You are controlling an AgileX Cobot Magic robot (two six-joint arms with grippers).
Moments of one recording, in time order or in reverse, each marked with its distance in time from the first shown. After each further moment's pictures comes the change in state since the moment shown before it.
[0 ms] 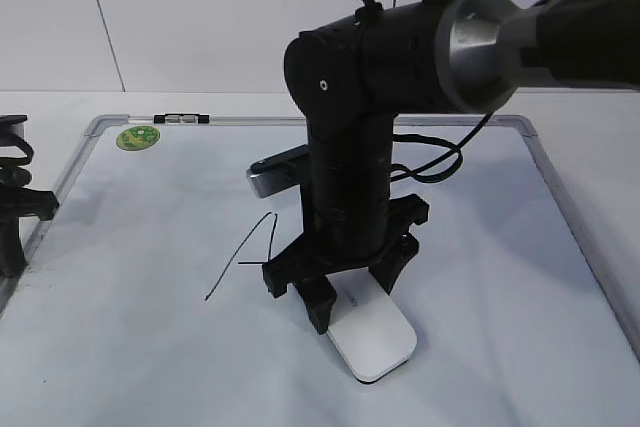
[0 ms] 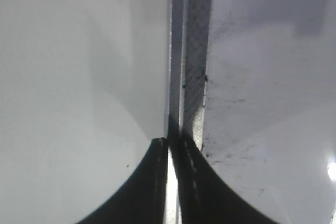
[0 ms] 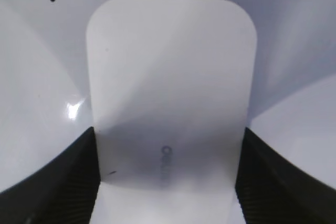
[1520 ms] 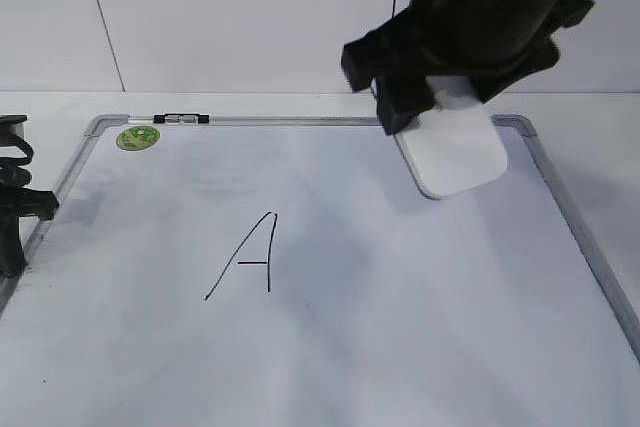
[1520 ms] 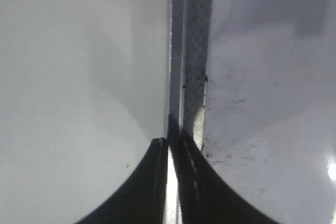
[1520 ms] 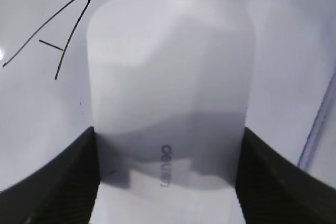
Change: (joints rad) left arm 0.000 0.000 0.000 -0.002 0.000 0.000; right arm 0.011 -0.454 0.007 -0.292 0.016 0.221
